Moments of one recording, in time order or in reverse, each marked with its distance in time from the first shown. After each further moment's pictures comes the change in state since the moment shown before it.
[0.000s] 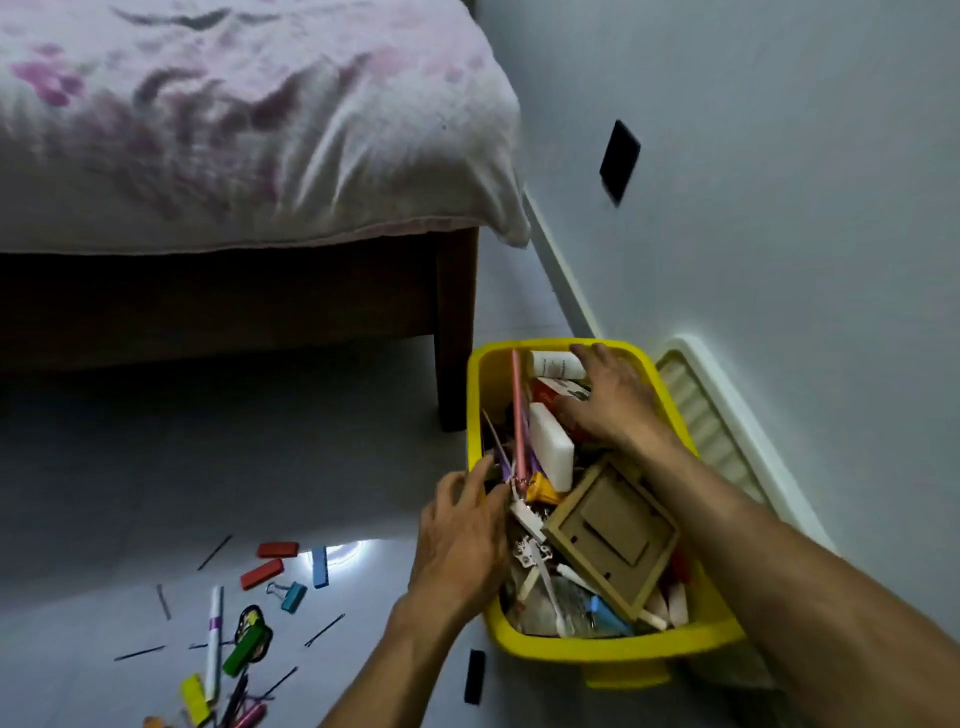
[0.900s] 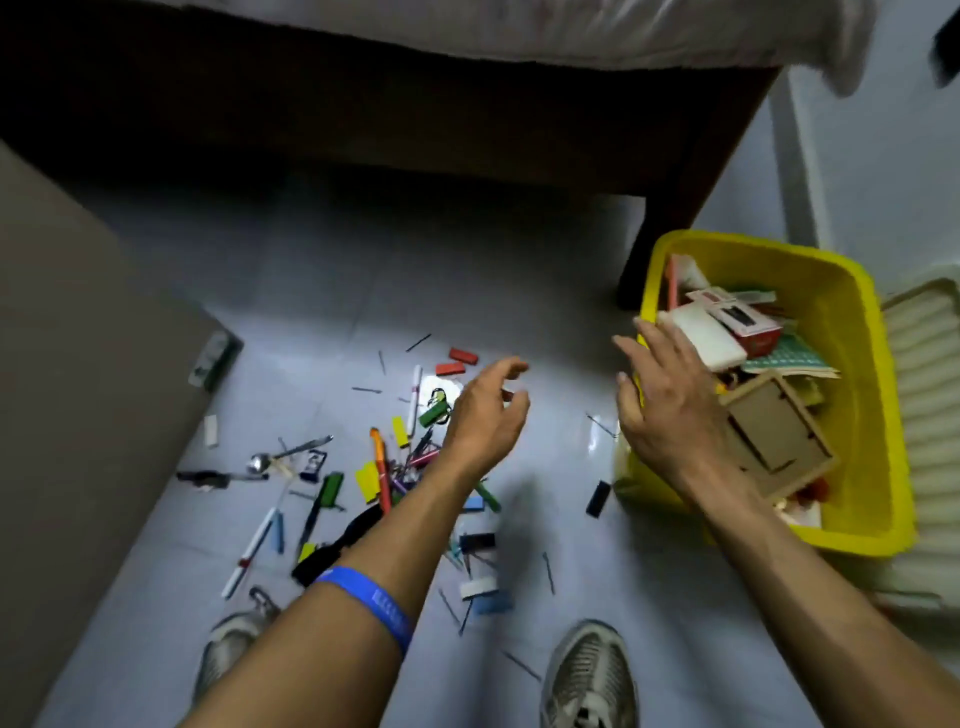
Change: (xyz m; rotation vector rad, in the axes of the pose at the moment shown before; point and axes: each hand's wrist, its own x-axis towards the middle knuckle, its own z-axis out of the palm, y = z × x) left_hand -0.128 -0.082 -0.062 -0.550 0.236 -0.523; right_hand -0.177 -0.108 0.059 0.007 0.083 -0.569
